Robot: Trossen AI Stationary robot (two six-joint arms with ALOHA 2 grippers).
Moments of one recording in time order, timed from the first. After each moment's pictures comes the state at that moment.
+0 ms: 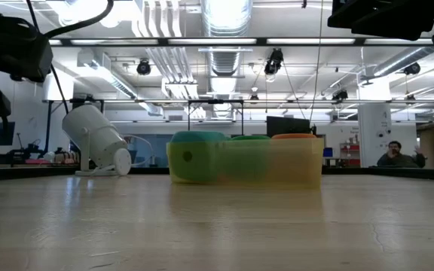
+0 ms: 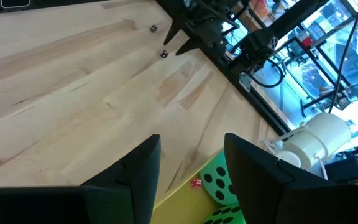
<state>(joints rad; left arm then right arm) -0.70 1.55 0.84 -0.65 -0.07 -1.16 0.31 0.88 0.56 -0.09 0.11 -0.62</state>
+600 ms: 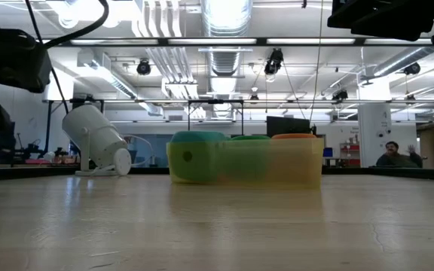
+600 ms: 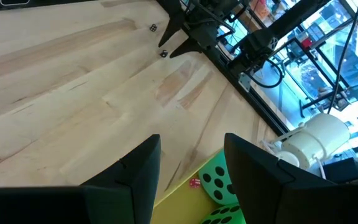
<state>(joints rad) -0.70 1.55 0.76 -0.50 -0.08 -1.16 0.31 0.88 0.56 -0.09 0.11 -0.63</state>
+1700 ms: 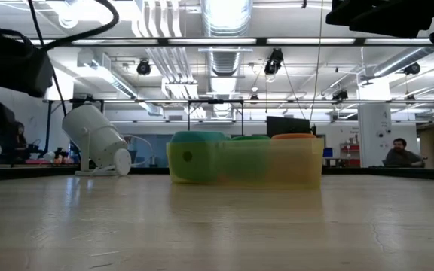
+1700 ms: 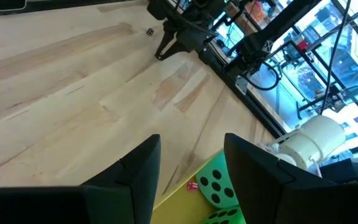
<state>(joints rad) -0.70 1.67 0.87 -0.61 -0.06 -1.10 0.31 0.88 0.56 -0.07 0.11 -0.63</state>
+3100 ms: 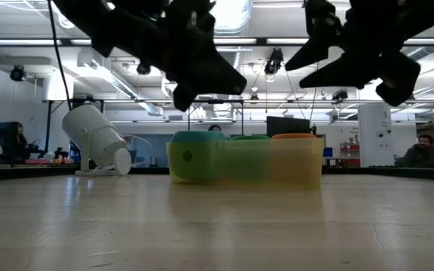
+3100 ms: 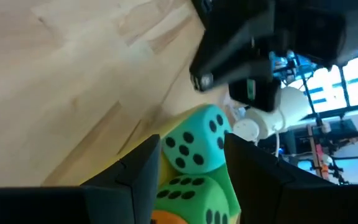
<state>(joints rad) -0.10 1.66 0.87 0.32 -0.02 -0.39 0.29 1.19 0.55 0.15 0.37 -0.84</state>
